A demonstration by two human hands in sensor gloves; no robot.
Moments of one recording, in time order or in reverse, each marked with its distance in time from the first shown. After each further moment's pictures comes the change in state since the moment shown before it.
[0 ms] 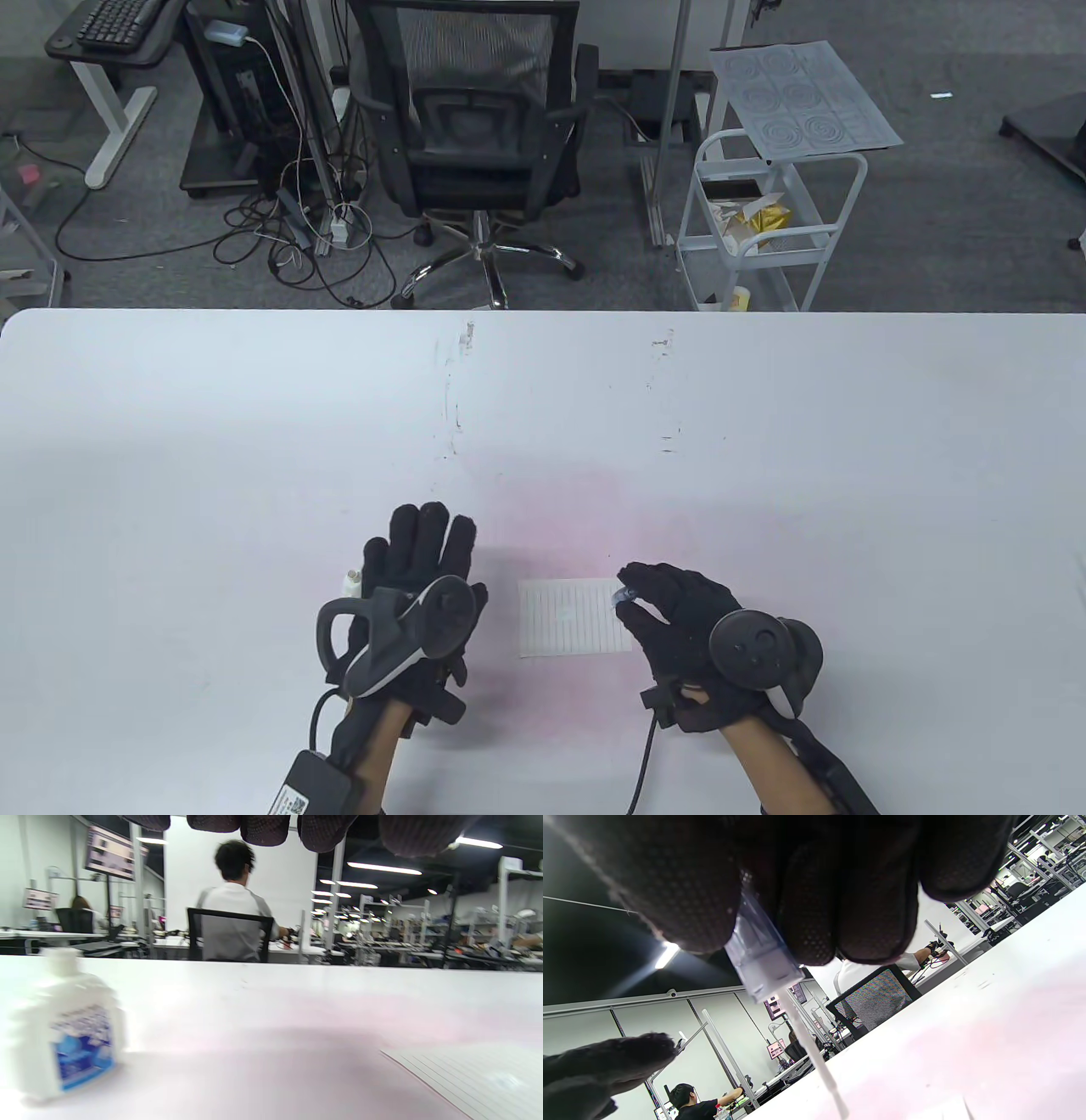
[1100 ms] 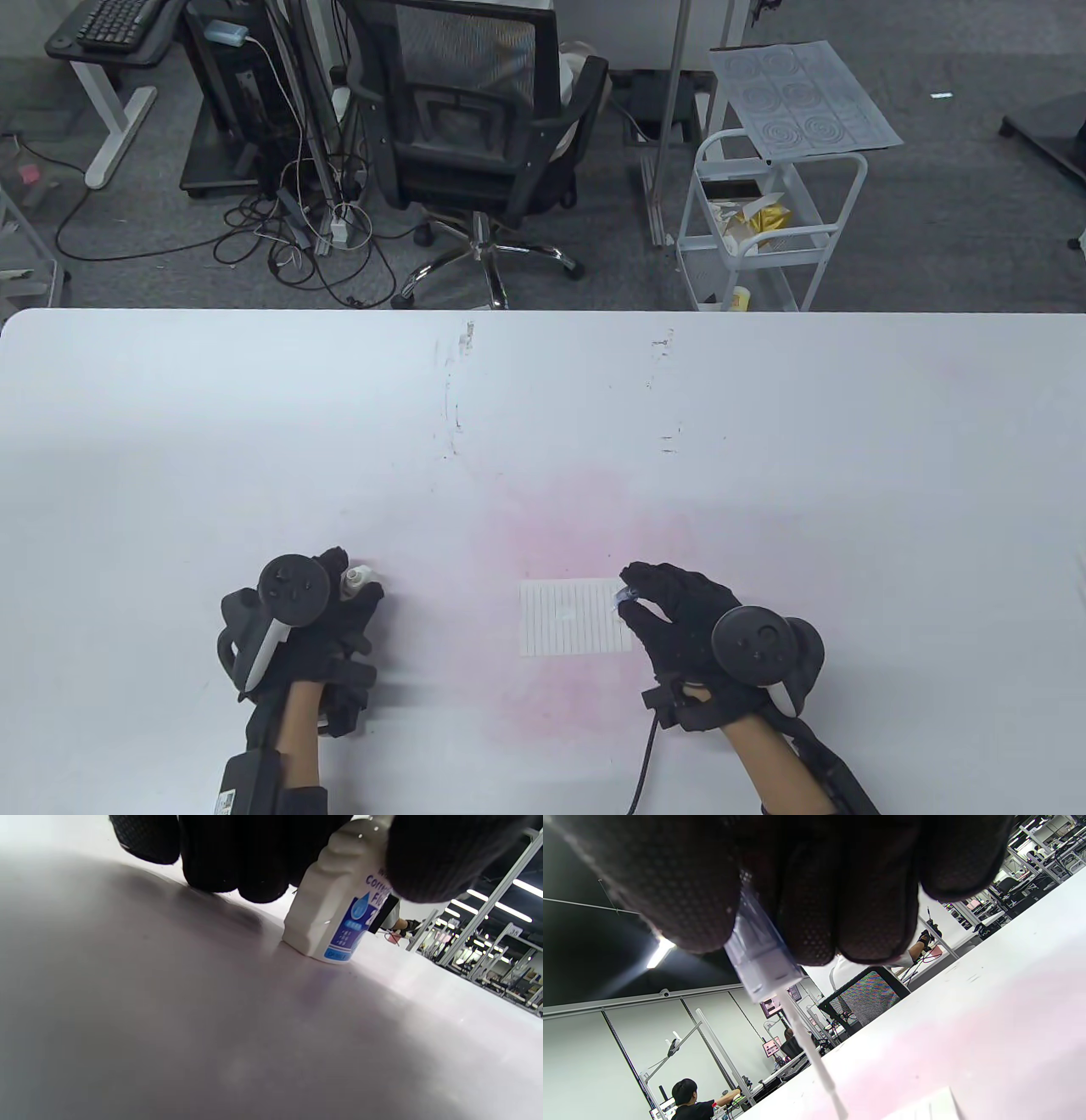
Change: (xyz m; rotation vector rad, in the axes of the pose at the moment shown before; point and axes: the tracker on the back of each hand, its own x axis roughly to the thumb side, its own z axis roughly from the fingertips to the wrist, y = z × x) left_hand -0.124 -0.070 0.001 -0.124 0.378 0.362; right_hand -0.004 0.000 -0.001 0.012 0.026 -0.007
